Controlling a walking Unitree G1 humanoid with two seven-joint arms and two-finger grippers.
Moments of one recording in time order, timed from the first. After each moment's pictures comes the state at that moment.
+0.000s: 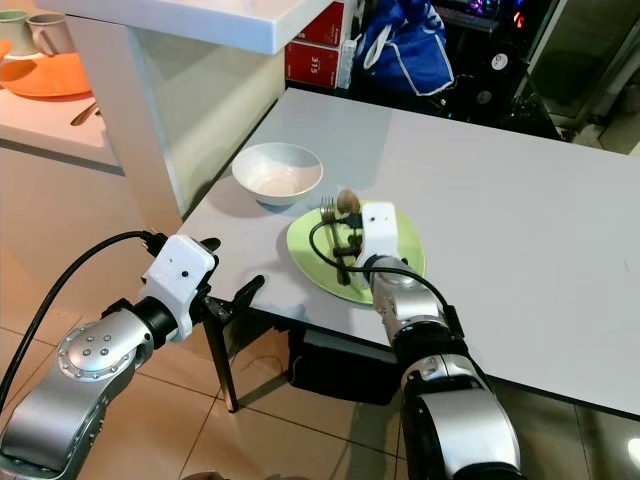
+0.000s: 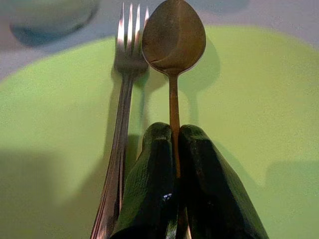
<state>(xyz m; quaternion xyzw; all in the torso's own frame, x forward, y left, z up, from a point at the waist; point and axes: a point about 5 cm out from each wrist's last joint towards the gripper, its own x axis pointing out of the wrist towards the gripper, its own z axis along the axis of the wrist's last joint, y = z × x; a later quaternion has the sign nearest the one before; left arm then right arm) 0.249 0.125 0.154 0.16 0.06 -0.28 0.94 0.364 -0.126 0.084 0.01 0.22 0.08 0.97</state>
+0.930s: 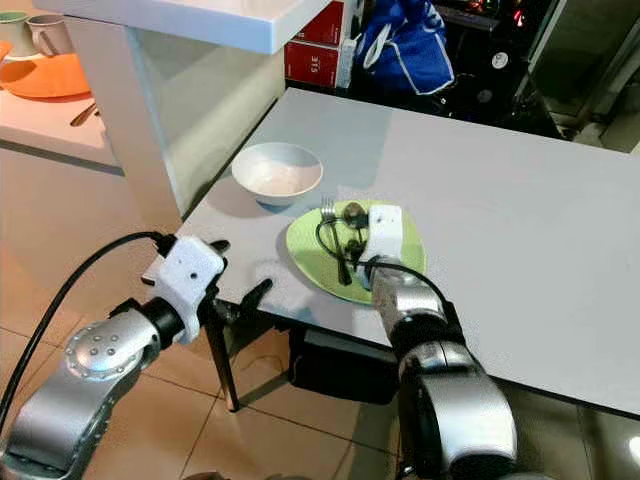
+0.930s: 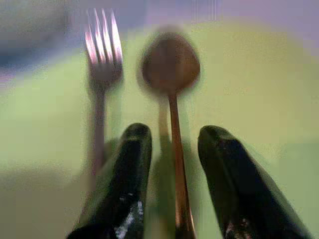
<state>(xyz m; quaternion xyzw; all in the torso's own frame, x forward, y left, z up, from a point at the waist) 0.251 0.117 0.156 0.16 0.05 -0.27 0.95 0.369 -0.133 0.098 0.06 0.18 0.04 0.98</state>
